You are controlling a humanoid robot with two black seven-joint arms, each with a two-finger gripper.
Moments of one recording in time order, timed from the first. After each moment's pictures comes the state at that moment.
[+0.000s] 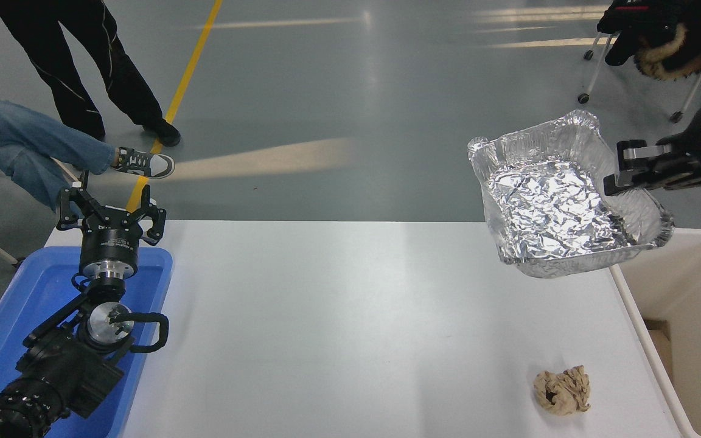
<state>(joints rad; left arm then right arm) -0.61 0.18 -0.96 -0.40 -0.12 -0.52 -0.60 2.60 -0.56 -1.57 1.69 -0.29 0.48 0.15</state>
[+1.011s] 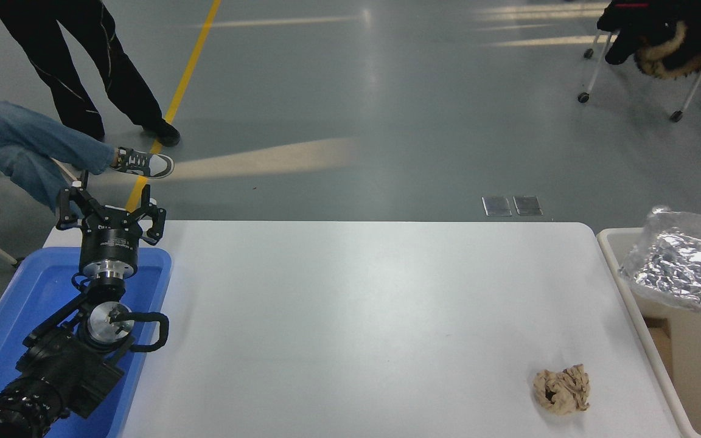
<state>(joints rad) -0.61 0.18 -0.96 -0.40 -0.12 -0.52 -0.60 0.84 -0.58 -1.04 0.23 0.05 0.22 0.10</state>
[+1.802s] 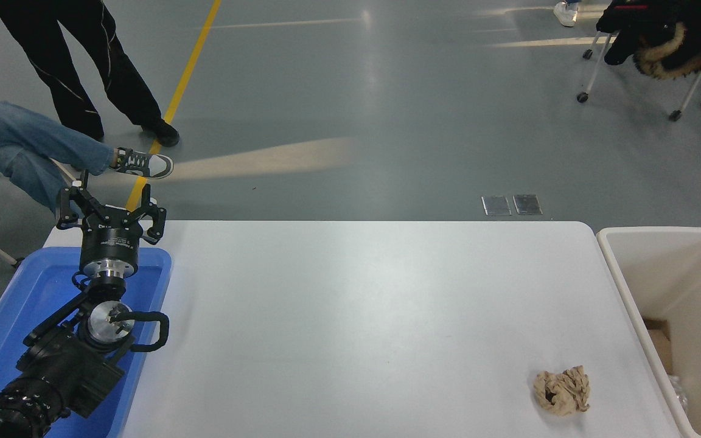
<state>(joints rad) -0.61 0.18 -0.96 -0.41 -0.12 -0.52 -0.60 0.84 -0.60 -0.86 0.32 0.12 0.21 -0.05</state>
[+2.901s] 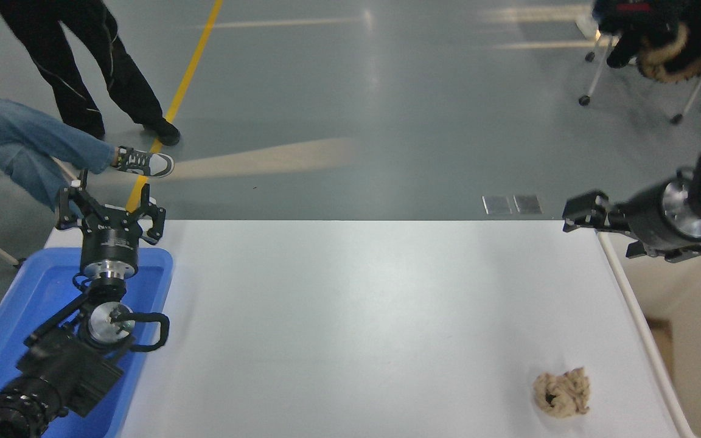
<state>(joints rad) -0.61 0.18 -0.96 -0.40 -0.12 -0.52 -0.60 2.37 -0.44 -1.41 1.68 0.05 0.31 -0.05</state>
